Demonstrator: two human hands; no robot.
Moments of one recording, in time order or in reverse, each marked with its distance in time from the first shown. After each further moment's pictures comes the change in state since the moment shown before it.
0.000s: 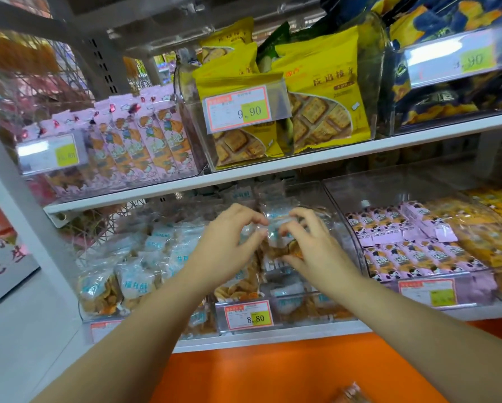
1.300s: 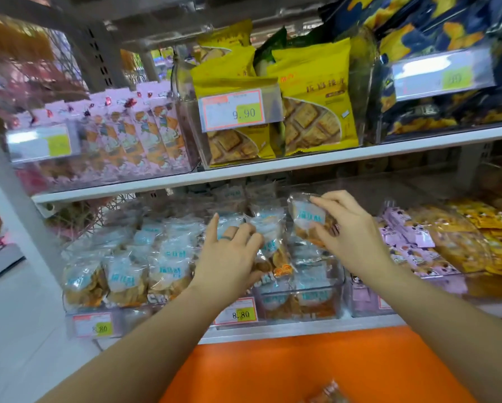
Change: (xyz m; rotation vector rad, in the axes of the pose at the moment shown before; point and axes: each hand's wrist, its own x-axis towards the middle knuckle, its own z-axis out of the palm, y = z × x) left_hand -0.015 0.002 0.037 0.774 -0.101 0.112; right_hand -0.003 0.040 -0.046 -0.027 0.387 -0.102
